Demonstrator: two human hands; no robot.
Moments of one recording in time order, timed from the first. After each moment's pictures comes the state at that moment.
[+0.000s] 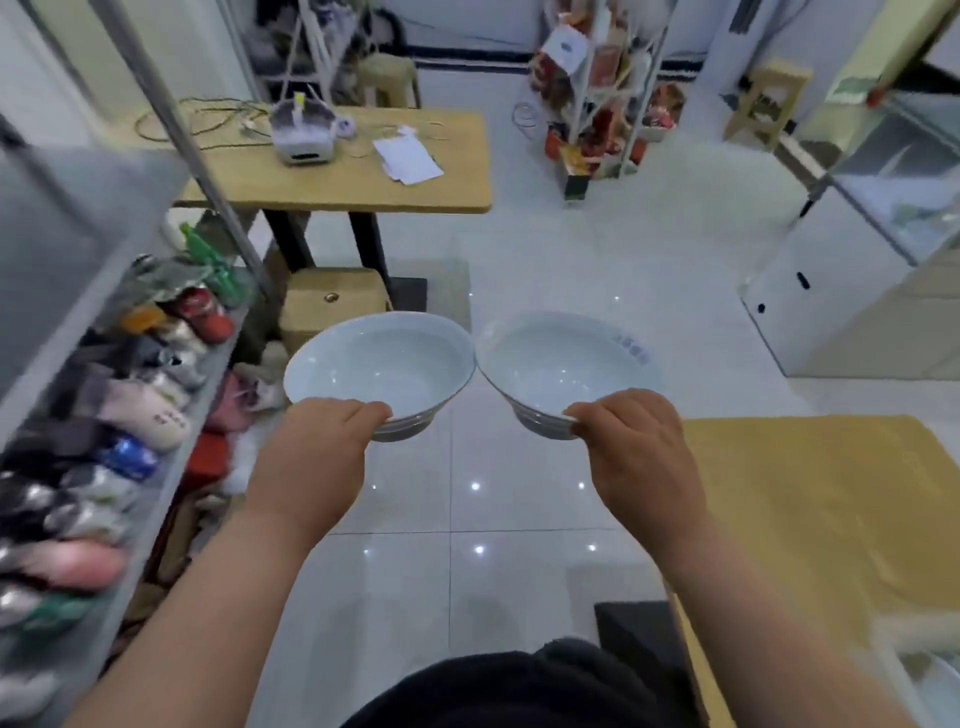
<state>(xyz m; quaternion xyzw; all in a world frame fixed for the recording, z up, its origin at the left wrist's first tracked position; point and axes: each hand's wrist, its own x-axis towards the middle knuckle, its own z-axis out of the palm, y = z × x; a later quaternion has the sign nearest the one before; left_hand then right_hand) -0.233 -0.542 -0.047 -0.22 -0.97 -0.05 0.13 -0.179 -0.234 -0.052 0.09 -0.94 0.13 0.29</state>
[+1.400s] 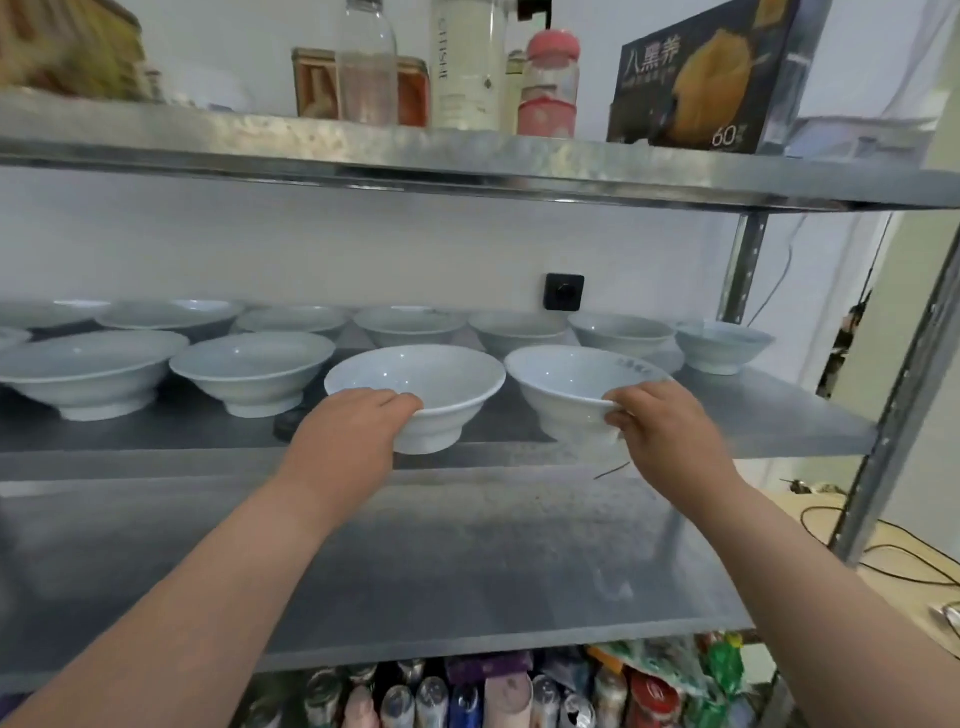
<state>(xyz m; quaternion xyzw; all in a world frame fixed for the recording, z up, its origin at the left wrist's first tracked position) -0.352 -0.834 0.194 0.42 -0.83 0.22 0.30 -0.687 -0.776 0.190 0.69 -0.58 0.35 0.26</state>
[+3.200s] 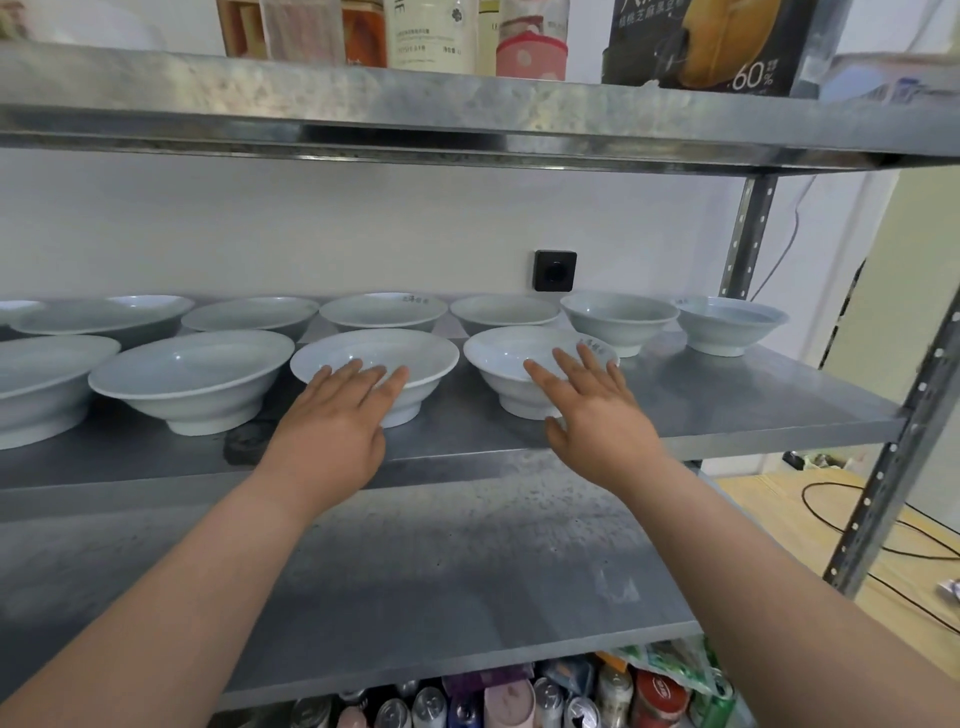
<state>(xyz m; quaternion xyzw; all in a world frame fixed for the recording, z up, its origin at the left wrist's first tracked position) -0.361 -0.921 0.166 0.43 -0.85 0.22 0.23 -0.666 -0.863 0.162 0.71 -0.63 0.22 0.21</state>
